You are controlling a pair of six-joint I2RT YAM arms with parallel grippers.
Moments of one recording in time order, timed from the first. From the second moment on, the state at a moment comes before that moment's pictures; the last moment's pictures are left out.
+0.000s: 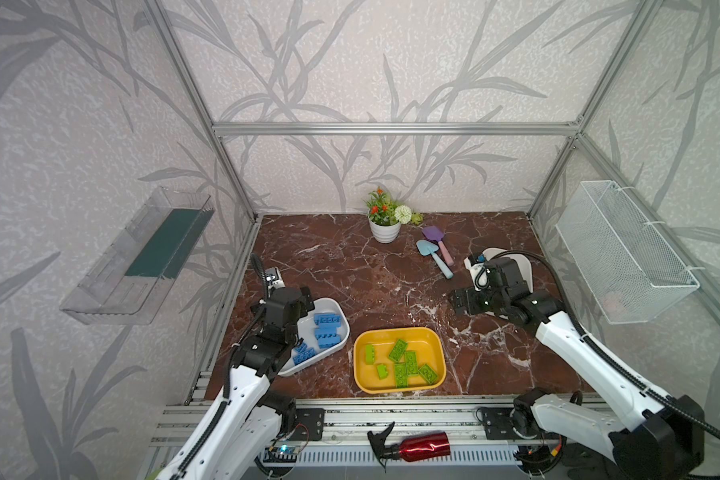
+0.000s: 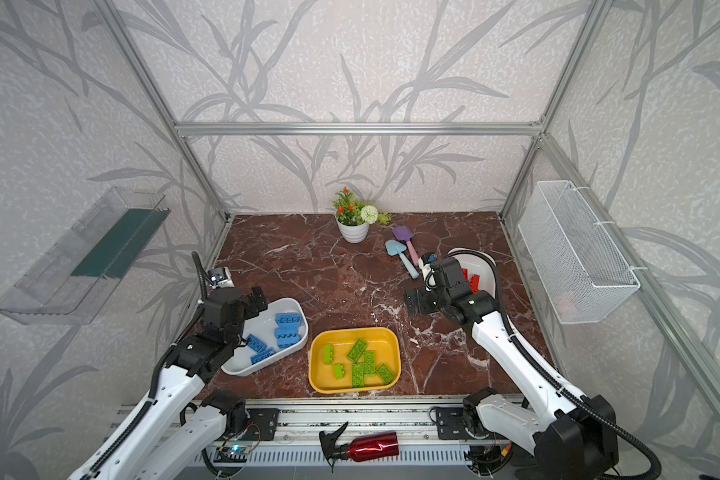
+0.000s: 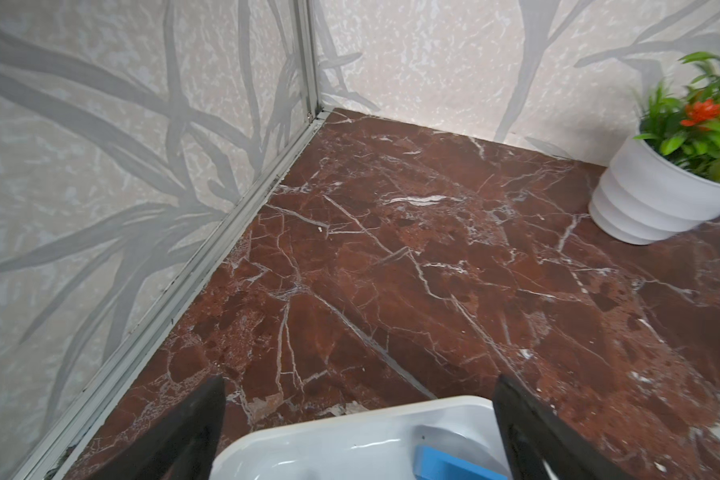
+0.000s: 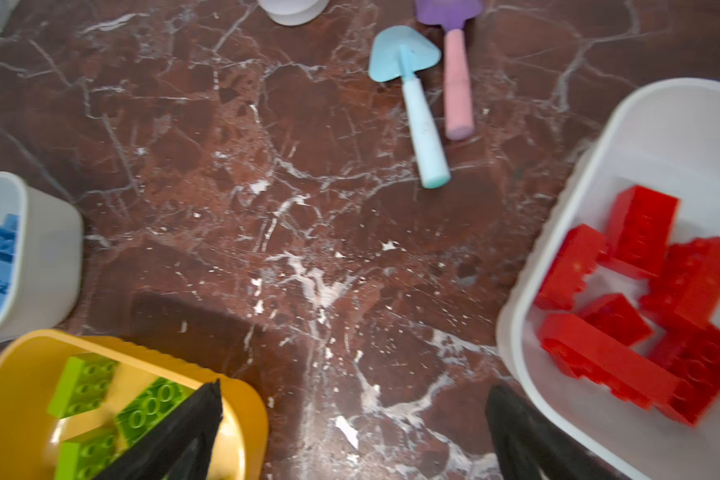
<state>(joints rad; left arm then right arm) -0.25 0.74 0.56 -0.35 -0.57 -0.32 0.40 1.04 0.82 -0.58 -0.01 0.16</state>
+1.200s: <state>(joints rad) 0.01 1.52 0.41 0.63 -0.22 -0.08 0.09 1.52 0.35 0.76 0.10 -0.06</state>
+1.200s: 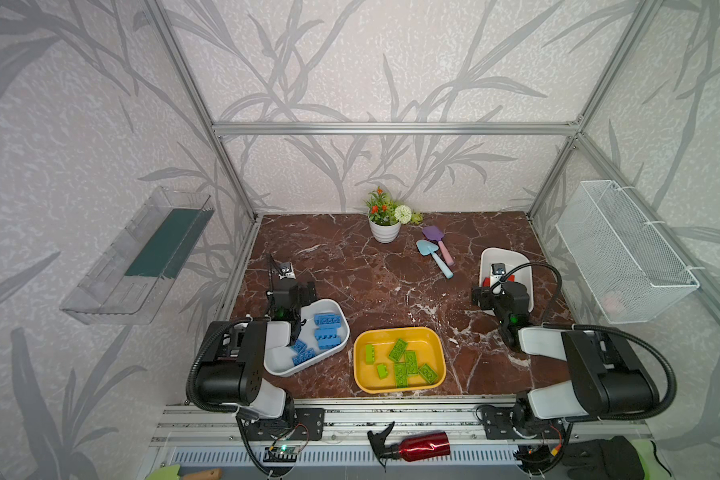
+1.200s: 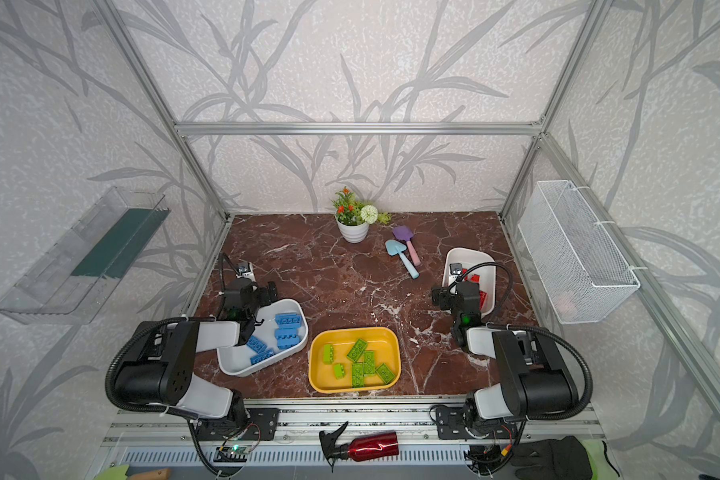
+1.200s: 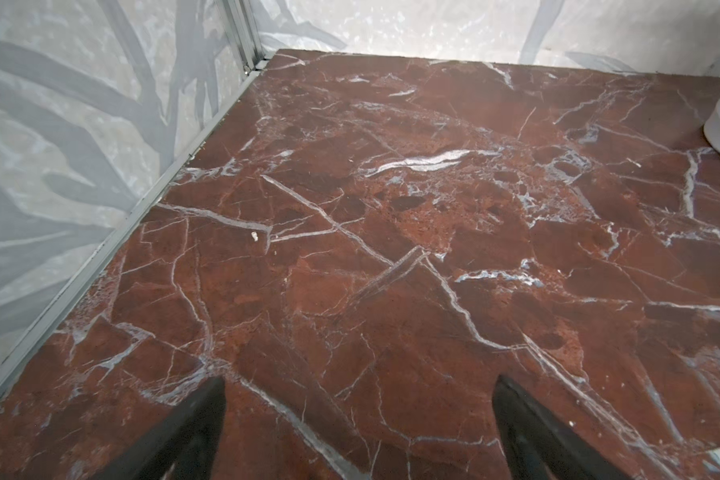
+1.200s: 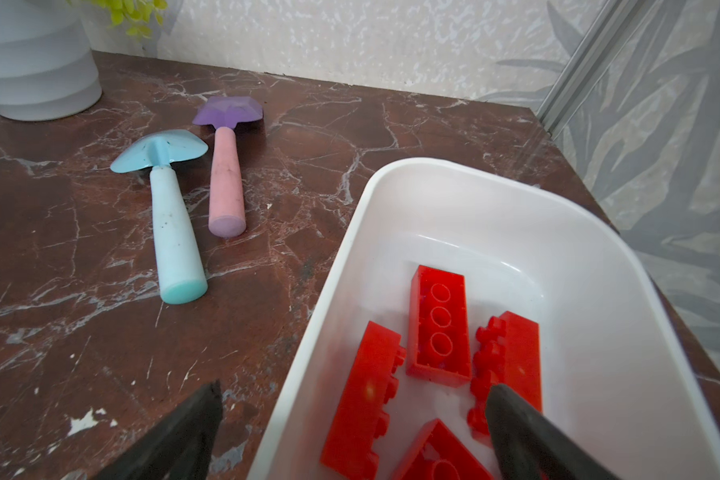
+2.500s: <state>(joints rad) 0.02 1.52 0.41 0.66 -0.17 -0.08 0.09 1.58 0.36 0.89 0.05 -0.05</state>
